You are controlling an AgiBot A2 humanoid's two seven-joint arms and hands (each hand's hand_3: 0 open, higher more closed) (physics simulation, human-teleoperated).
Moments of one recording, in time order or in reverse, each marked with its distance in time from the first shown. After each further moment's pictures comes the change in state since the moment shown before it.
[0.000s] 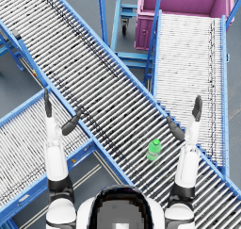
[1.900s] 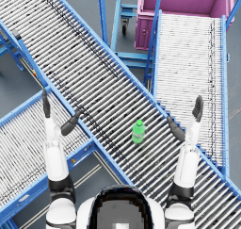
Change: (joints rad) left arm 0.013 0.016 -0.014 -0.011 0.000 0.000 0.000; right arm 0.009 -0.022 -0.014 0.008 0.000 0.000 0.000
